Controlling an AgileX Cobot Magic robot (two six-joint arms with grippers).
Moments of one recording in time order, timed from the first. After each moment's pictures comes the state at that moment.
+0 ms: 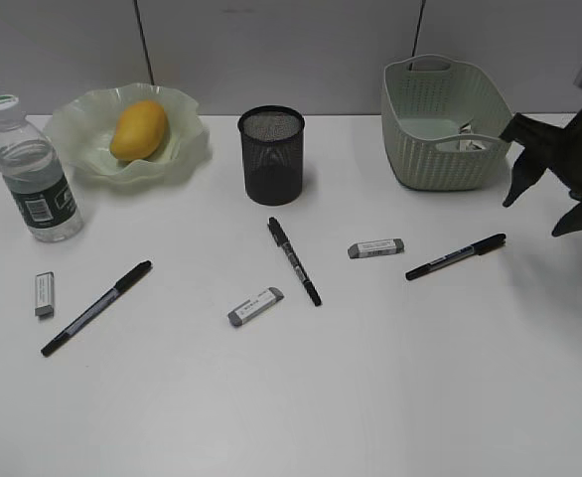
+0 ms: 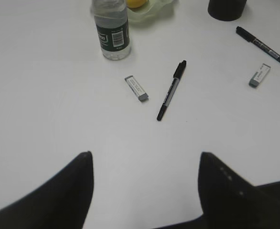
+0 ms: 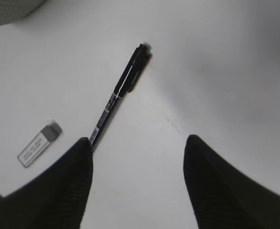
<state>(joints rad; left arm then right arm) -0.20 0.12 -0.52 0.00 1.07 -0.01 0.12 1.73 -1.09 0.11 0.64 0.65</state>
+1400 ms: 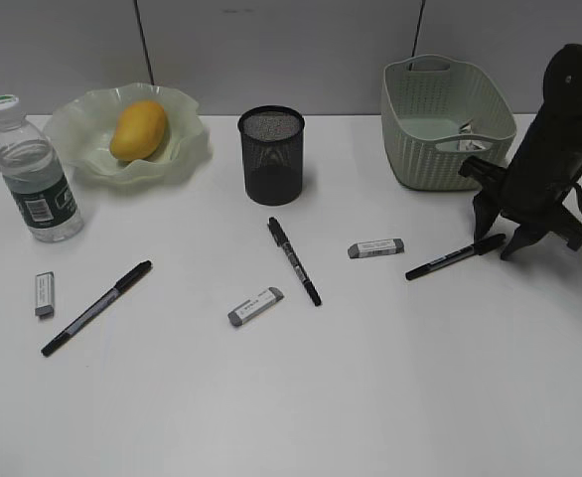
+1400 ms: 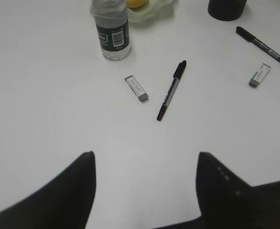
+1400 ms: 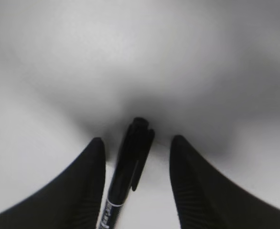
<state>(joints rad) -0.20 0.12 -0.52 0.00 1.07 -0.01 0.12 2.18 -1.41 0.07 0.73 0.91</state>
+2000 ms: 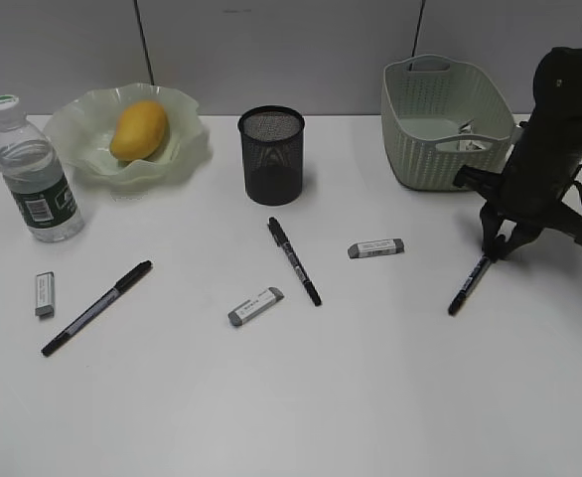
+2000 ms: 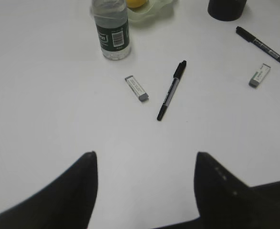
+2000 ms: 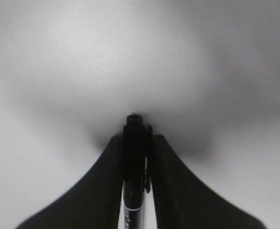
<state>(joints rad) -0.20 0.12 -0.52 0.00 1.07 -0.01 0.14 2.18 -1.41 0.00 0.76 0.80</state>
